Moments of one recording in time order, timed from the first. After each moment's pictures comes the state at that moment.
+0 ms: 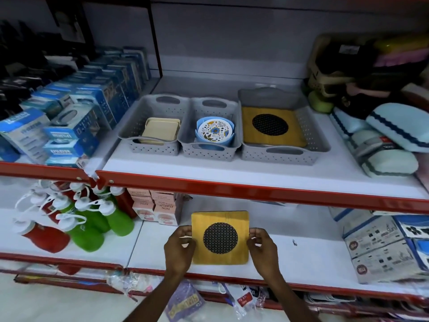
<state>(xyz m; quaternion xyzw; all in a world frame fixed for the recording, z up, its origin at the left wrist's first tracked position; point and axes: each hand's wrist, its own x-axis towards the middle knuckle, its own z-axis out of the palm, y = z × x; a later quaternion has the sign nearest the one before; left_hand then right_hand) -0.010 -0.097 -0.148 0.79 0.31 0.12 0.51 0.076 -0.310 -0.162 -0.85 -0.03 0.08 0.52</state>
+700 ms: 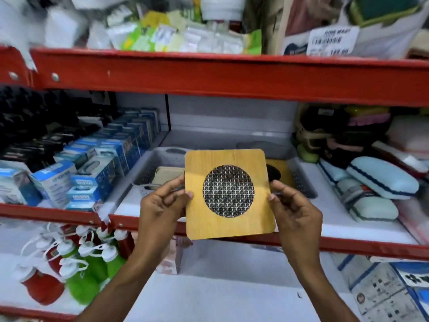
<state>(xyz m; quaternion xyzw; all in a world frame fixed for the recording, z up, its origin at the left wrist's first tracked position) 0.012 -0.082 0.111 0.60 0.12 0.27 0.74 0.101 -0.296 0.084 -0.67 -0.15 -0.15 0.71</state>
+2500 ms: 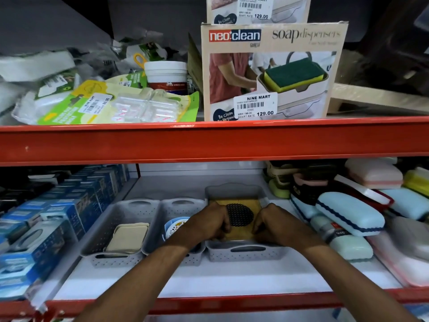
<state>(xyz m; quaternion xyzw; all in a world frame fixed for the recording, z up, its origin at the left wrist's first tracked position) 0.234 -0.133 0.110 0.90 0.03 -0.07 0.44 0.278 -0.349 0.108 -0.92 -0.35 -0.02 0.15</state>
